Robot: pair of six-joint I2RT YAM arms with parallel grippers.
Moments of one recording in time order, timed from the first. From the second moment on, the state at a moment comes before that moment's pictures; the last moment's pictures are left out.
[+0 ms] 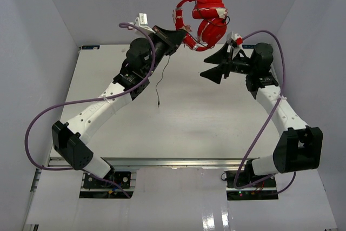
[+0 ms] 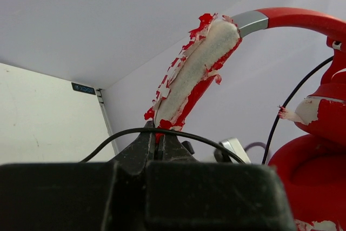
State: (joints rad) left arm -0.69 1.51 1.52 0.20 -0.17 -0.95; right arm 0.17 1.41 1.13 0.33 -1.21 0.17
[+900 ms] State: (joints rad) left arm -0.69 1.47 1.54 -0.10 0.22 -1.07; right arm 0.30 1.66 1.13 0.70 -1.03 0.23
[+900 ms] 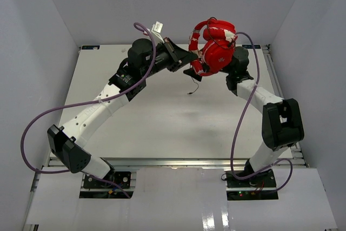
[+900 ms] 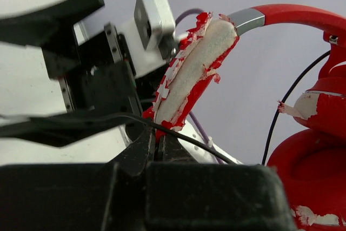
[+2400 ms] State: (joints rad) left arm -0.59 1.51 1.42 -0.55 0.31 -0.59; right arm 0.06 1.55 1.44 0.20 -0.95 -0.14
